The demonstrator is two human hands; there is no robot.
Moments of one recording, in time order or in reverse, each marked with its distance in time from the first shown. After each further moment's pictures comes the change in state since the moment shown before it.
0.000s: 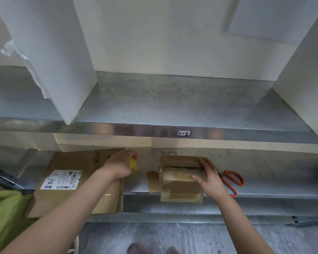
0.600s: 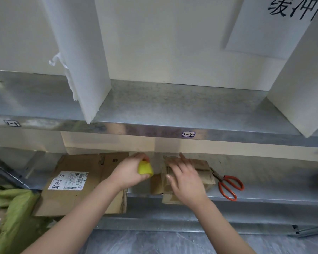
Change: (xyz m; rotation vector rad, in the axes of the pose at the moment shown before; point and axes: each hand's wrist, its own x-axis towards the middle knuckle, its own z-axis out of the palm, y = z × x) left_hand -0.044 0.033 -0.008 -0.150 0.248 0.152; right_hand -0.040 -0.103 0.025 -0.420 0.202 -0.543
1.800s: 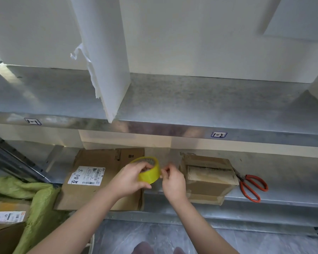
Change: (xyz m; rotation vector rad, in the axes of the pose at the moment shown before) left_hand -0.035 -0.051 -0.007 -0.097 -0.093 -0.021; right_hand 0.038 -0.087 0.074 0.553 -0.043 0.523
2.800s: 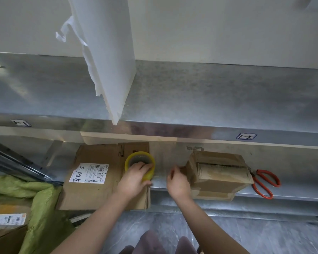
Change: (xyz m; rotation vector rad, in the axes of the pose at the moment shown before) left_hand 0.014 -0.063 0.051 0.228 -0.030 -0.124; right_hand 0.020 0.037 0.043 -0.211 -0.183 0.251
